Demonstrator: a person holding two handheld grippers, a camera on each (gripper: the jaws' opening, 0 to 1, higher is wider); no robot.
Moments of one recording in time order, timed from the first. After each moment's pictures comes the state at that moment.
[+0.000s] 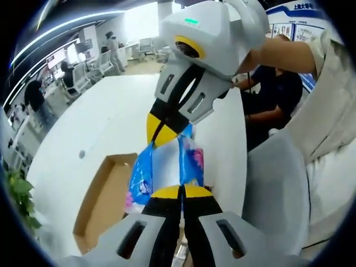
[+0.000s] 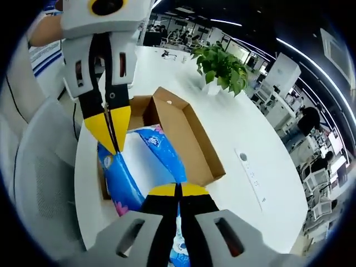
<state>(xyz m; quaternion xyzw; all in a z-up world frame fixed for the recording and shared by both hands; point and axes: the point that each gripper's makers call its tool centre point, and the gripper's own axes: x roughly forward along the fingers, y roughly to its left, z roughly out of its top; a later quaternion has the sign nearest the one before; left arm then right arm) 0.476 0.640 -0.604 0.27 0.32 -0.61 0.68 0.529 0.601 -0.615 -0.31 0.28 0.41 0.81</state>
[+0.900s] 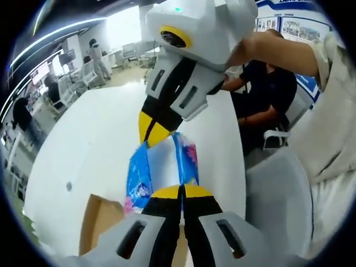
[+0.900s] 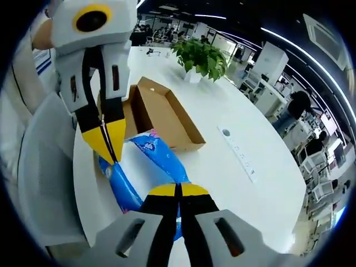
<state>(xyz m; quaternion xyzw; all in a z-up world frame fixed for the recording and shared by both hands) 0.463 0.543 -0.610 0.29 0.29 -0.65 0.64 0.516 0.502 -0.613 -0.29 0.31 0.37 0.83</state>
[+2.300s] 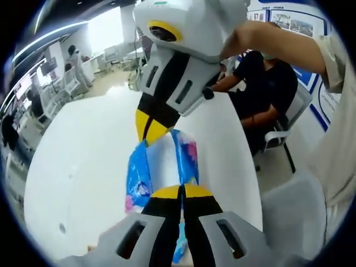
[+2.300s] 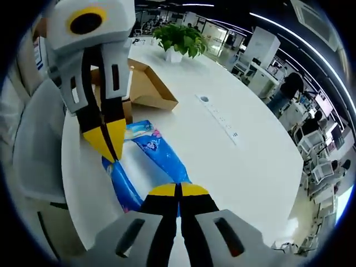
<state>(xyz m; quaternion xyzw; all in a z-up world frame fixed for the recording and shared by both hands) 0.474 0.422 -0.643 0.31 0.28 -0.69 0.59 0.519 0.380 -0.641 -0.27 0.35 0.33 0.83</state>
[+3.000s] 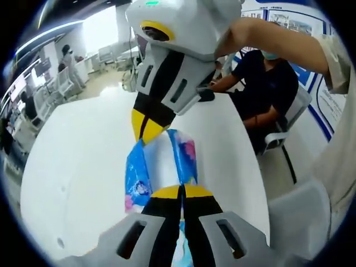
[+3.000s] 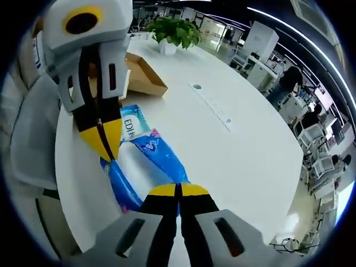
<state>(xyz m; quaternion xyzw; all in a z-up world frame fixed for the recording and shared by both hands) 0.483 0.380 -0.660 0.30 0.28 -0.70 0.57 0.530 0.334 -0.660 -0.27 0.37 0.33 0.83</state>
